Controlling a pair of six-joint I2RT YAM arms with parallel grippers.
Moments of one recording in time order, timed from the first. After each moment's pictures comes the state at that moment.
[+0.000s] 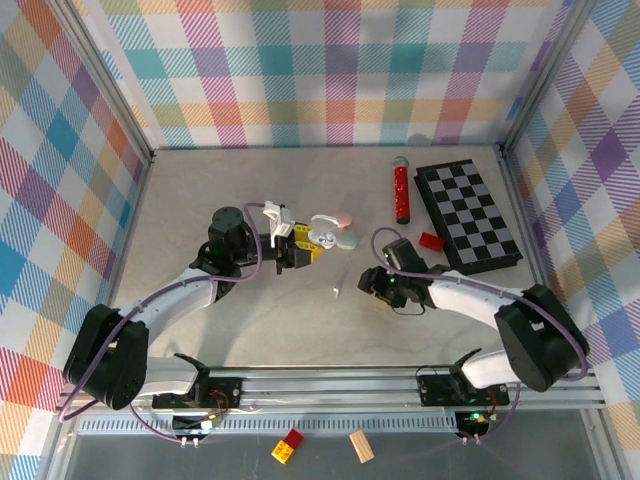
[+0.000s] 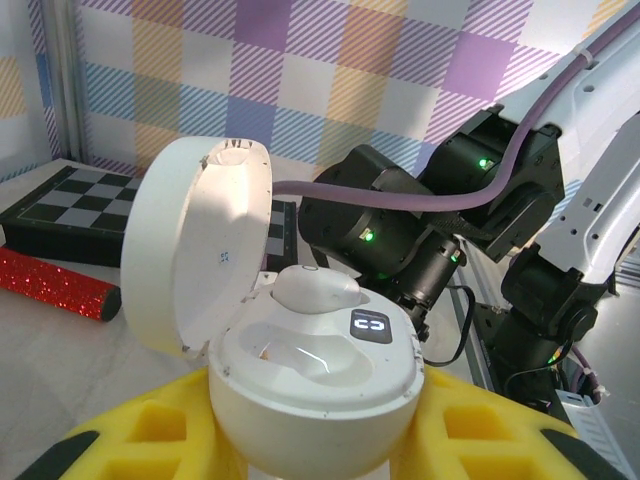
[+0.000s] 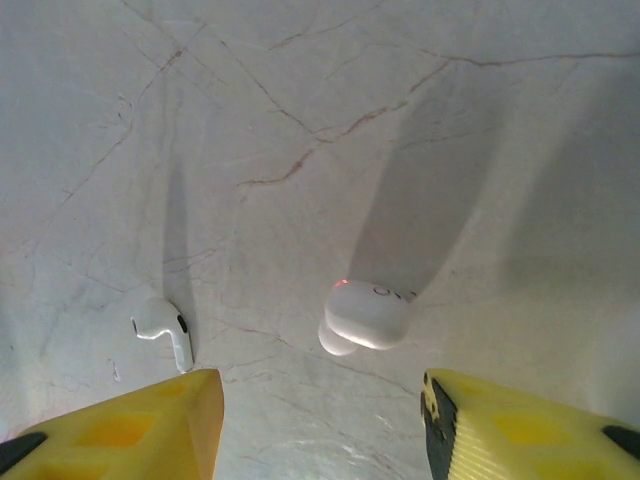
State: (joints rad) left arm -0.45 1.30 0.68 0.52 0.98 -0.09; right arm 0.59 1.40 0.60 -0.22 -0.22 0.96
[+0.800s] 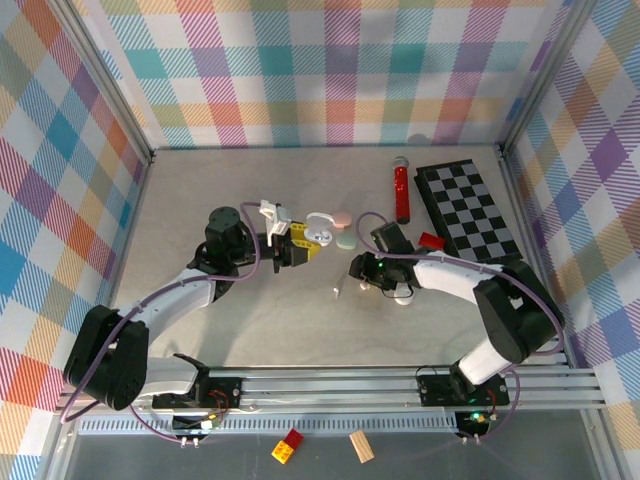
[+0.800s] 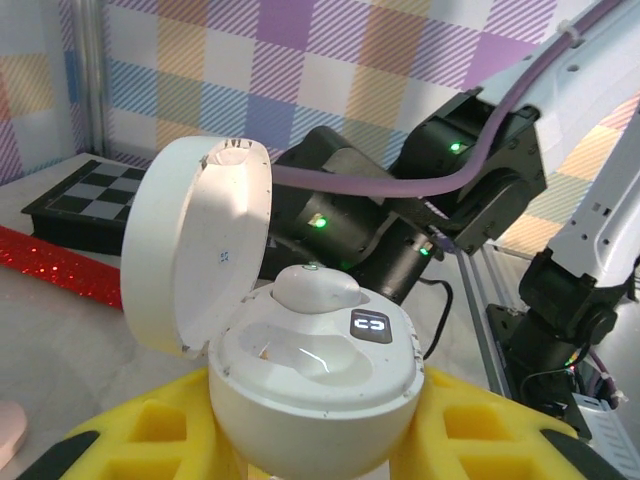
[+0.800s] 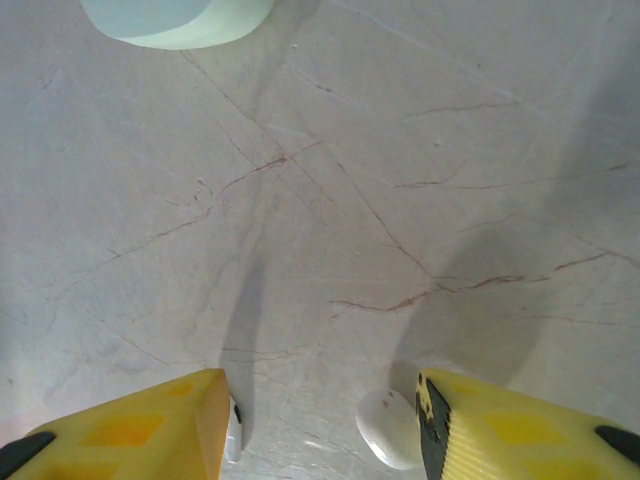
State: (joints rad) left arm -0.41 1.30 0.67 0.52 0.97 -0.09; right arm 0.58 1.55 0.78 -0.25 -0.20 0.83
